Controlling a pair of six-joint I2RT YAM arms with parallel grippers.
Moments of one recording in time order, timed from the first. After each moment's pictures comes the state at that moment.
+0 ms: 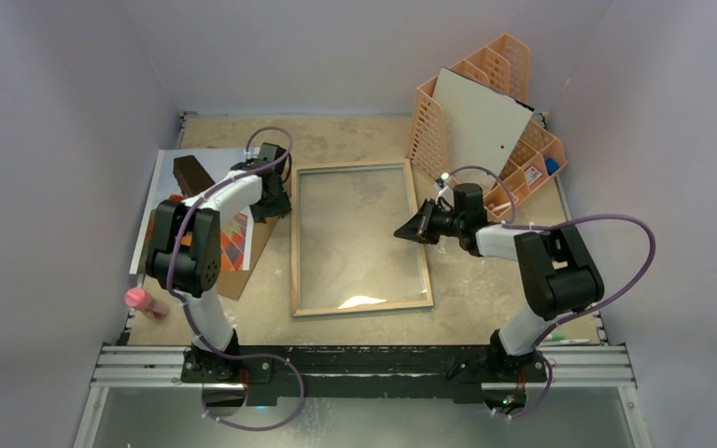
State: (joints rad) left arm -0.24 1.82 1.25 -0.62 -0.28 -0.57; right arm 0.25 1.64 0.68 0.30 -0.71 0.80
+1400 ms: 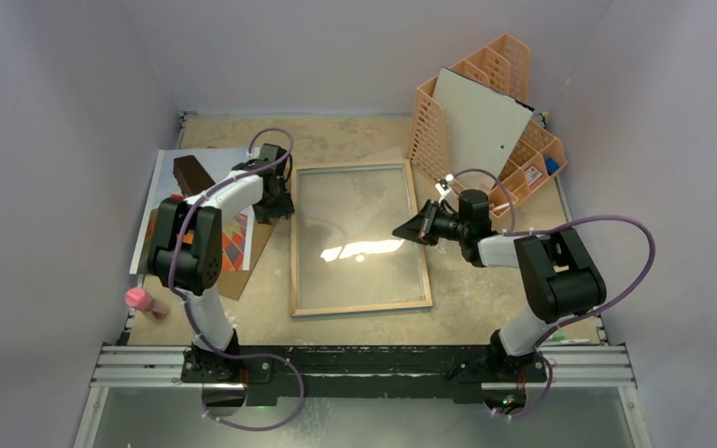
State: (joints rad) left arm -0.24 1.84 1.25 -0.61 -0.21 -0.57; right arm 0.24 1.63 0.58 0.57 -0.80 0.89
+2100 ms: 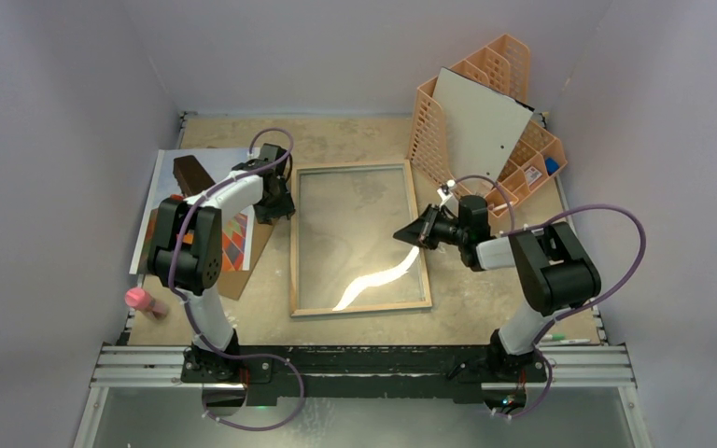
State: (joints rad) left arm -0.24 1.84 1.25 -0.61 -0.19 -0.57; right arm 0.24 1.68 0.54 0.65 -0.75 0.93
